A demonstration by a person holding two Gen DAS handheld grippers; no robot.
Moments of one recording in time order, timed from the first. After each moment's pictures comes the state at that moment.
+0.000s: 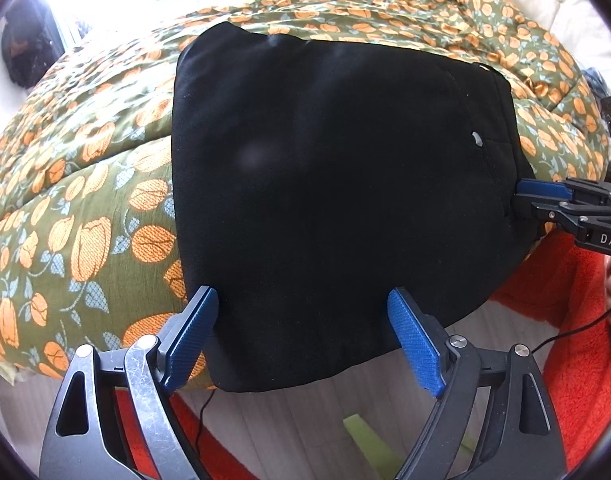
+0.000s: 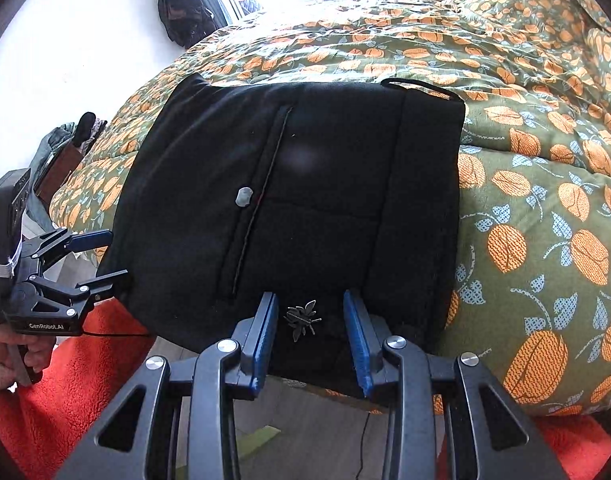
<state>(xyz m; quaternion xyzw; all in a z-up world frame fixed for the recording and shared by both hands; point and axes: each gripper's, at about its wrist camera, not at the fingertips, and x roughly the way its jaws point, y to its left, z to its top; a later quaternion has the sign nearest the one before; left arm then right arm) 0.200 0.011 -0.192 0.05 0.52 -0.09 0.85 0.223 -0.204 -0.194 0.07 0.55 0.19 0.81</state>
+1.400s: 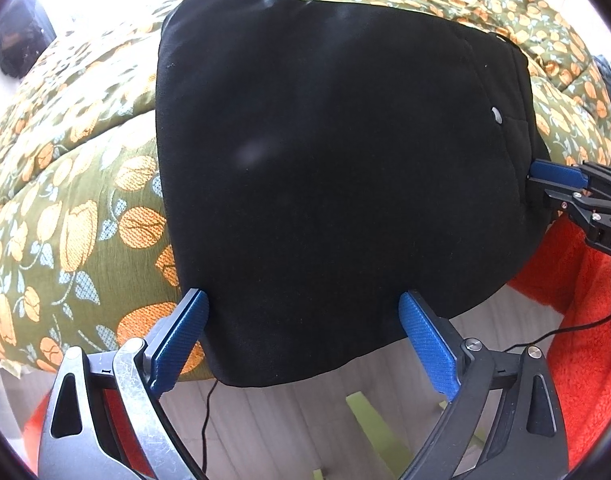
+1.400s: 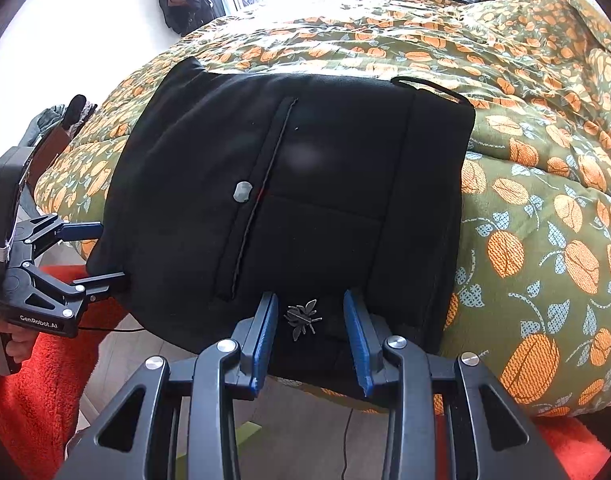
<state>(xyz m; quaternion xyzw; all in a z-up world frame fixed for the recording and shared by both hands) 0.226 -0.003 -0.211 0.06 0.57 -0.09 0.81 0.223 -0.191 -0.195 0.03 0.55 0.17 0.82</state>
